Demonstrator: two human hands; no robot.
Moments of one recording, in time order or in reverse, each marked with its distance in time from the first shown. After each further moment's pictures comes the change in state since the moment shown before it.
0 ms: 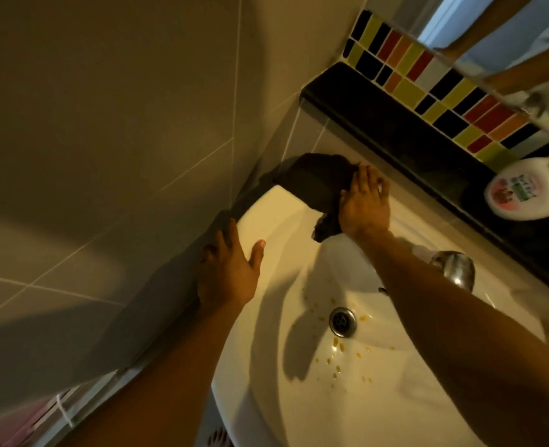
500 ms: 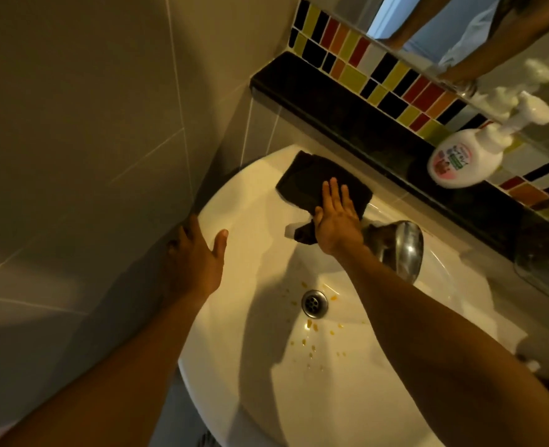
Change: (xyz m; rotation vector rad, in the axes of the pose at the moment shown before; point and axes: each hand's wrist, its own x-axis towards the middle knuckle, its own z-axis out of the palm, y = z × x) left_hand -0.007 0.008 -0.010 0.020 0.007 0.000; right_hand -0.059 0.035 0.020 -0.069 -0.154 -0.010
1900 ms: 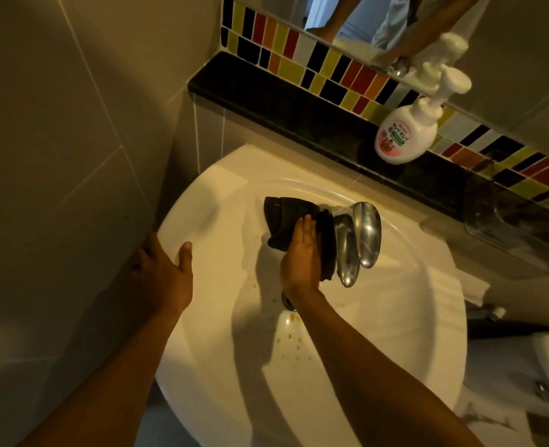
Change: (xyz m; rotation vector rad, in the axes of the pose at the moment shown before) left_hand -0.009 0.014 -0.014 0.064 -0.061 0.000; right_hand -0.080 -0.035 0.032 0.680 0.234 0.367
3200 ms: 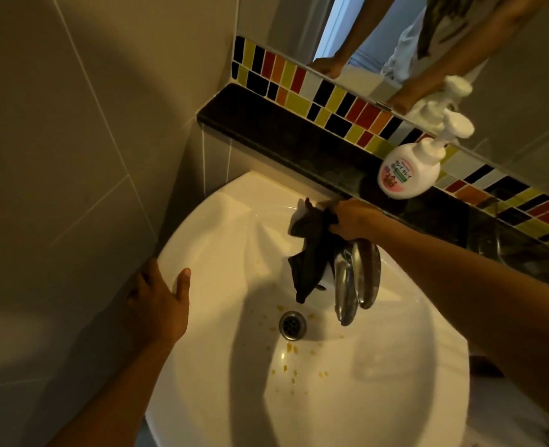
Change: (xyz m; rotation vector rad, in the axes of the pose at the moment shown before) left_hand 0.002 0.002 0.003 -0.011 0.056 -0.022; right_hand 0.159 -0.010 -0.130 -0.699 -0.495 -0.219
